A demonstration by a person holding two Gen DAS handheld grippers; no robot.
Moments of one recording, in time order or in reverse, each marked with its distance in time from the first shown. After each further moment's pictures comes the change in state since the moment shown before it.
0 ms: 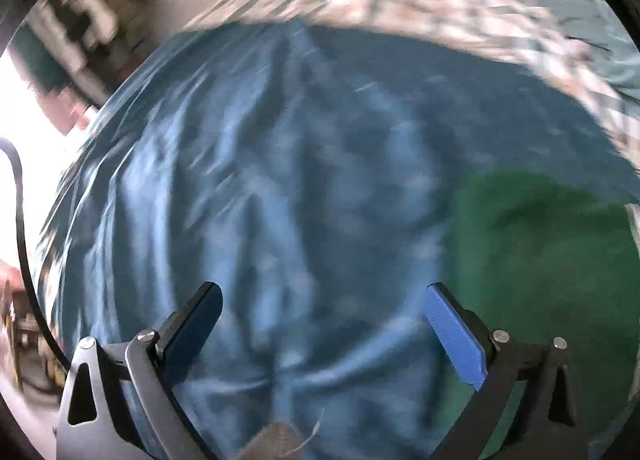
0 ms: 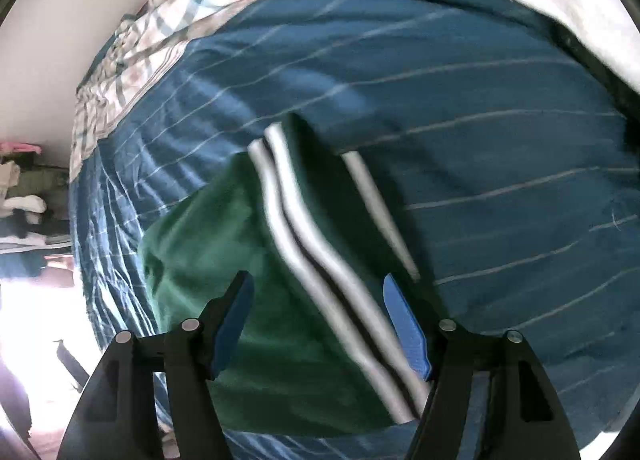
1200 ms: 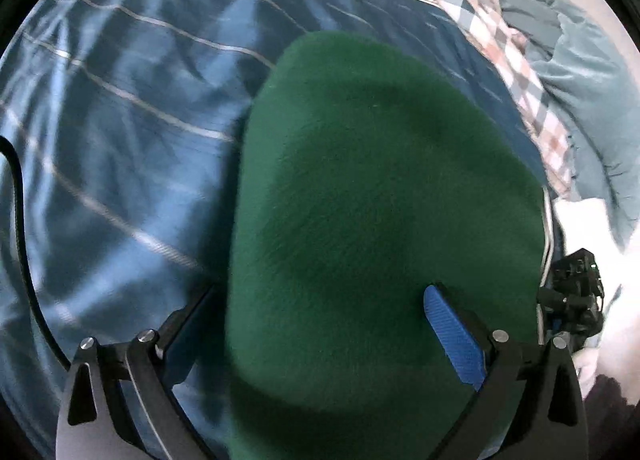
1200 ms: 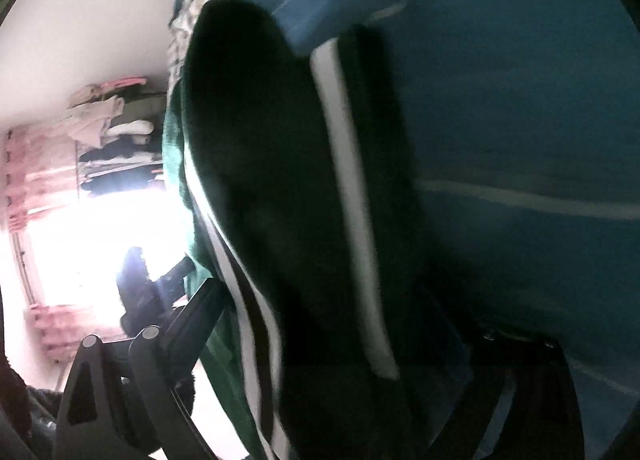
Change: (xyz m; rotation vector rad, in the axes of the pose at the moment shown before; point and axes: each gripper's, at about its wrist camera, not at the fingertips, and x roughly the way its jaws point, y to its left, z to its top) left arm 0.059 -0.062 -0.060 -0.172 0.254 -0.530; right arm 0.157 -0.072 0.021 -0.165 0.320 0.536
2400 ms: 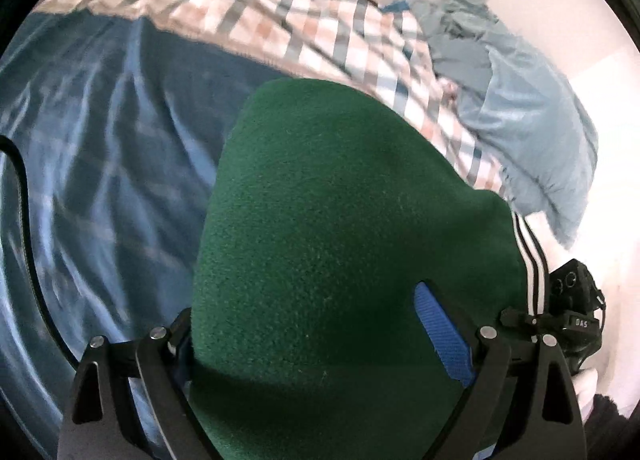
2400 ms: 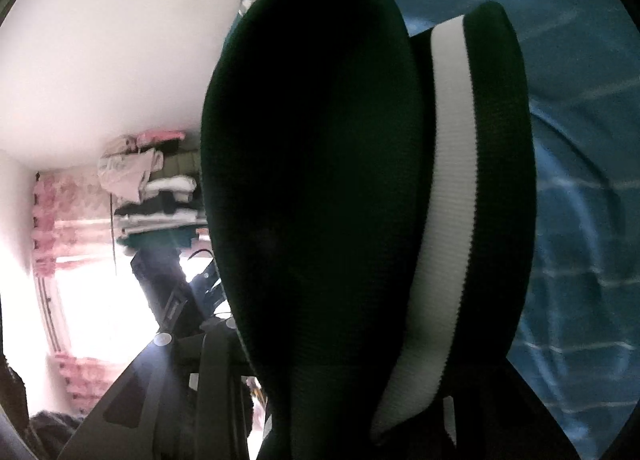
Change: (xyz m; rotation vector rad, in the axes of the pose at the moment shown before) left arm -0.110 0.017 0.153 0.238 -0.092 -0.158; right arm 0.036 0.141 -0.021 0.088 -0.264 0.099
